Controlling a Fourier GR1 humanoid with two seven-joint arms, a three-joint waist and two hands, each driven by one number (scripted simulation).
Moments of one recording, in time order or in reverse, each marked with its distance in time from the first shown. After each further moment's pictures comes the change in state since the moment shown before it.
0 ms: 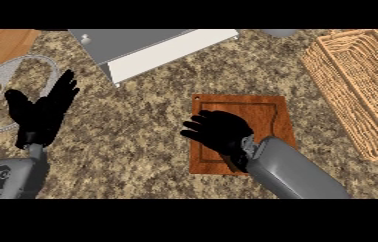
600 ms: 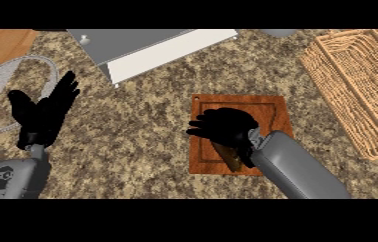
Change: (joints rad) left arm 0.002 -0.036 0.038 0.000 -0.048 -0.031 0.015; right arm 0.025 0.022 -0.096 0.070 0.109 0.031 -0.188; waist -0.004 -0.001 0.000
